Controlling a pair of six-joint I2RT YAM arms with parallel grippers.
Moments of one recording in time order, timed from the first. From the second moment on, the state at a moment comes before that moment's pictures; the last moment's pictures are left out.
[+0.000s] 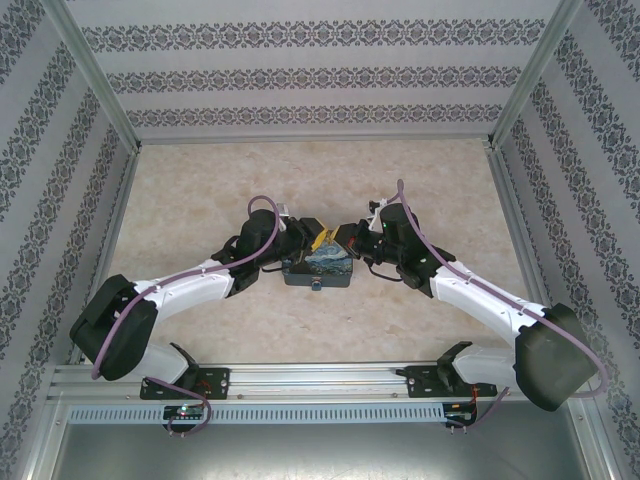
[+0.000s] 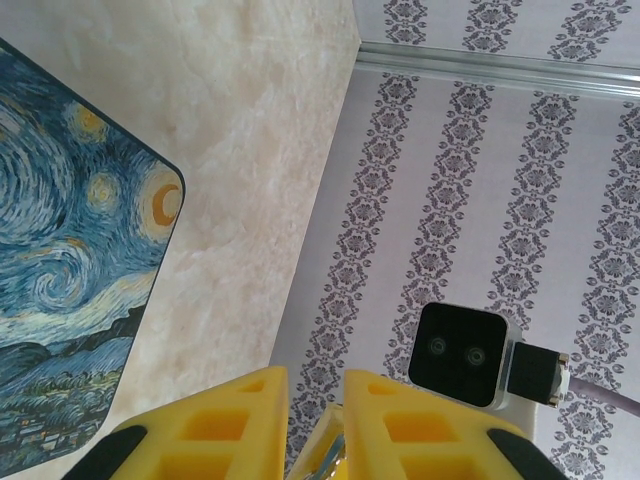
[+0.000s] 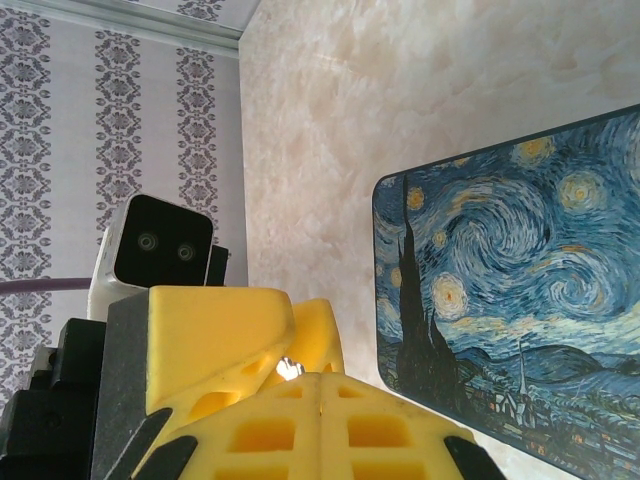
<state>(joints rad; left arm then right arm) -0.65 1.44 0.75 0.37 0.26 -1.58 0.57 1.23 0.73 0.04 -0.38 1.17</state>
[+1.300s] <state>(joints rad) -0.67 1.46 0.76 0.37 0.24 -1.57 0.57 1.24 0.73 0.05 -0.38 1.18</state>
